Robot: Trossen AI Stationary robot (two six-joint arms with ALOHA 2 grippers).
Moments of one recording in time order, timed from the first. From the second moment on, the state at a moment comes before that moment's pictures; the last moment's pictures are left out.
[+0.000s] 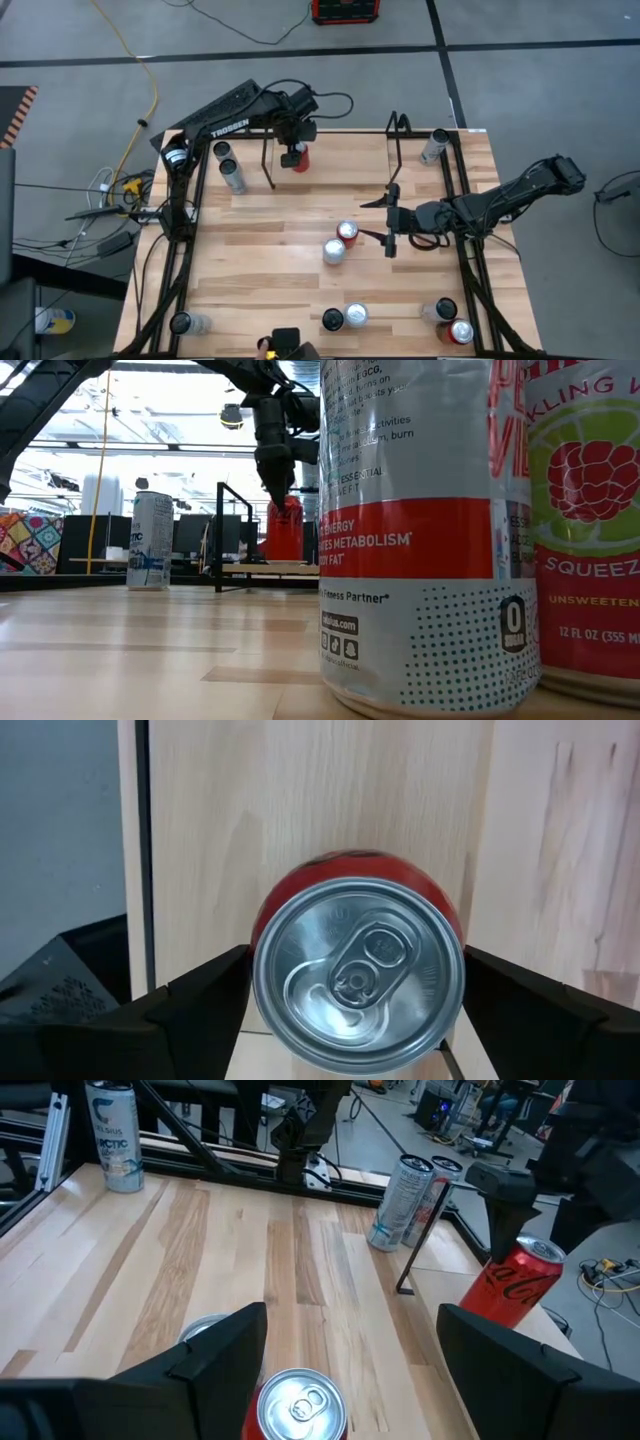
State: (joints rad) left arm 0.58 1.98 1.89 -1.14 0.00 0.52; right arm 0.30 1.07 0.68 0.11 0.47 -0.09
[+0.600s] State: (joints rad) left arm 0.57 1.98 2.22 -1.32 -0.02 0.48; right arm 0.29 1.07 0.68 0.12 0.47 -0.11
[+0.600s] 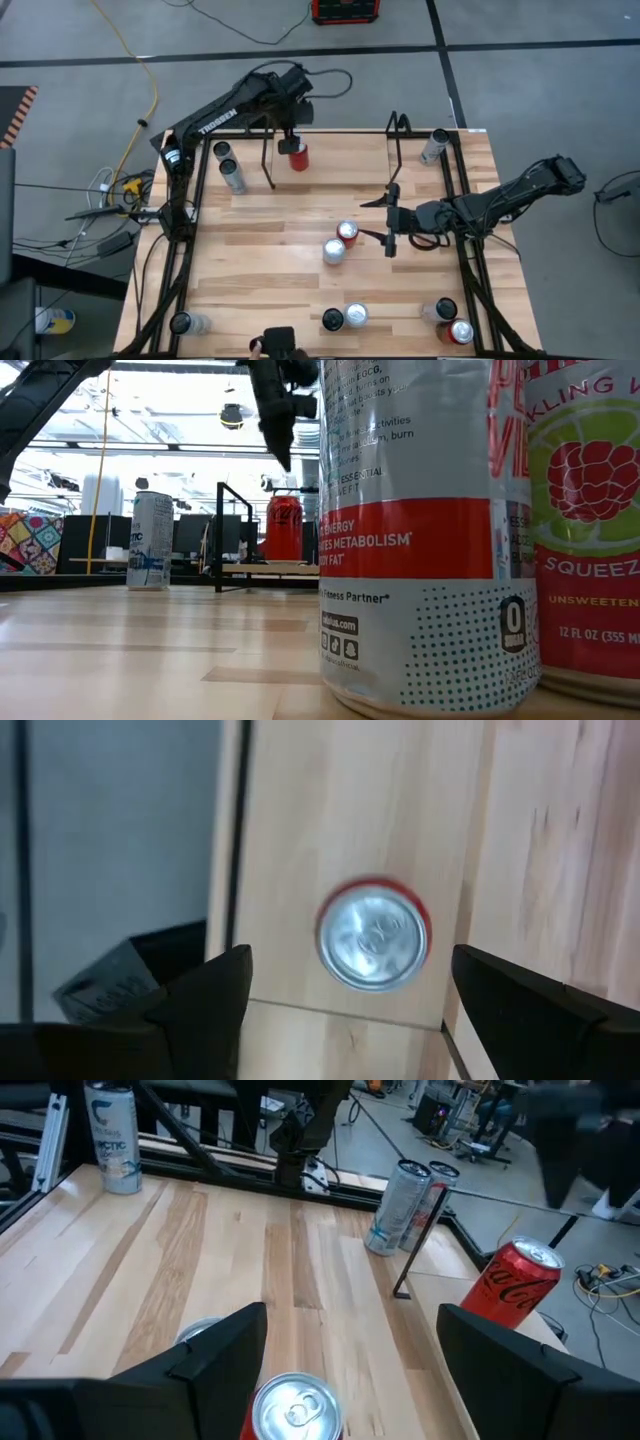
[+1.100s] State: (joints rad) left arm 0.50 1.67 2.14 -1.27 0.01 0.31; right arm 0.15 1.09 0.68 0.35 0.36 -0.11
